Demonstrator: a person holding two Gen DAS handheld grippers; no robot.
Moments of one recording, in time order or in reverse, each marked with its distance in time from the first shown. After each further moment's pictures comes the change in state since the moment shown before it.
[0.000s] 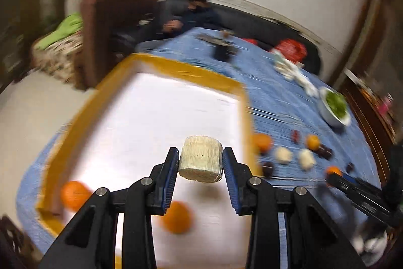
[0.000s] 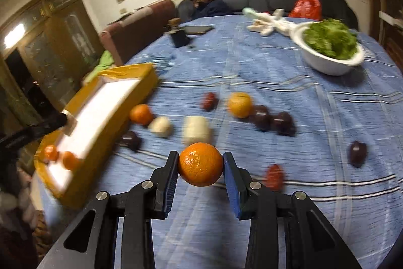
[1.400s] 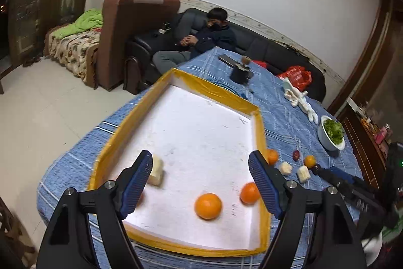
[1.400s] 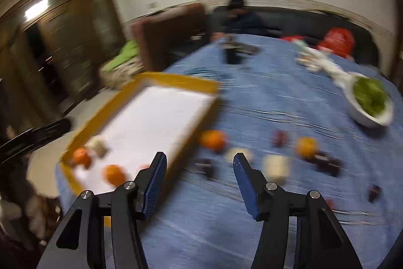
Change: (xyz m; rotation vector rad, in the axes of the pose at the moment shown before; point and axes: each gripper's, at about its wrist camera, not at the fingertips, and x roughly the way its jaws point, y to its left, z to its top) left arm -0.050 0.032 -0.004 -0.089 -0.074 -0.032; right arm -0.007 0.052 0.025 -0.095 -0.037 -0.100
